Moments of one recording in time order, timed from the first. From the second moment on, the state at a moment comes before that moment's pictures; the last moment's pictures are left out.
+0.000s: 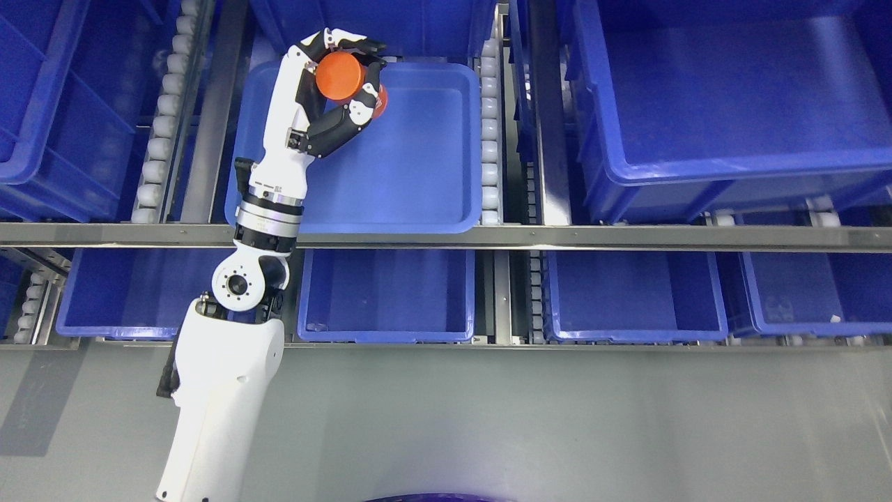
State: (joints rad) left arm -0.34 0.00 -0.10 -1.55 0.07 -0.41 -0.16; right arm 0.00 0.00 0.00 0.00 0.00 0.05 0.03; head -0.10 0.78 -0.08
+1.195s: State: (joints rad) left arm -0.21 0.00 -0.25 -1.64 0.08 -0.52 -0.19; right arm 0.00 0.00 0.00 0.00 0.00 0.04 0.03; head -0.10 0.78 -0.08
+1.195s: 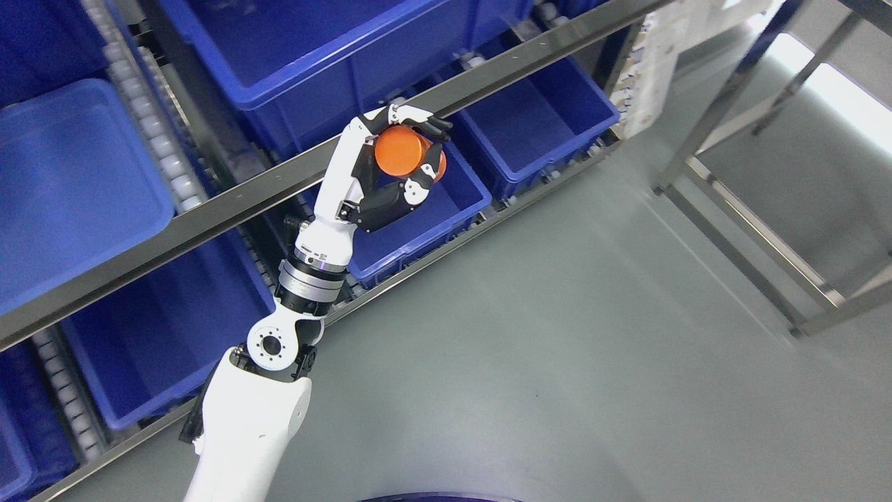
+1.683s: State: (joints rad) left arm -0.21 0.00 -0.28 -1.64 0.08 -0.52 -0.19; right arm 0.00 0.00 0.00 0.00 0.00 0.04 0.03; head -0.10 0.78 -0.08
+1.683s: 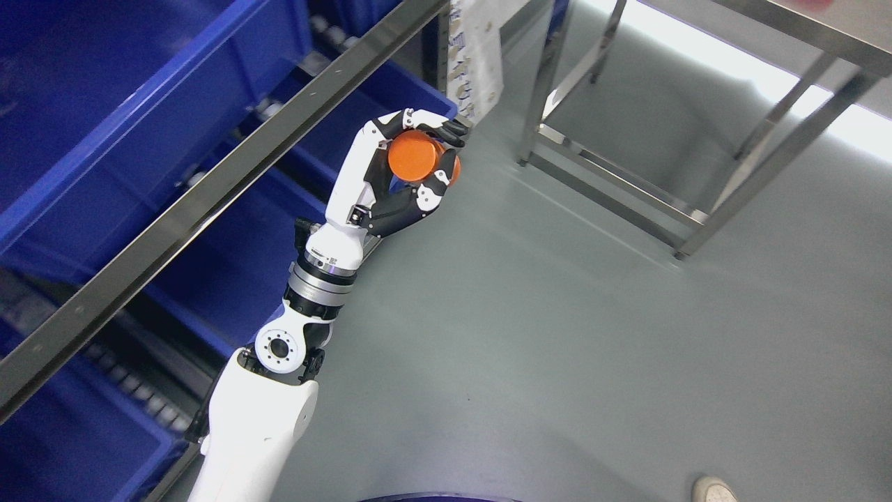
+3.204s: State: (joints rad) left arm -0.29 0.00 -0.42 -1.64 0.12 -0.47 -0.18; right arm 0.00 0.00 0.00 0.00 0.00 0.04 0.03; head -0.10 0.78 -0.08
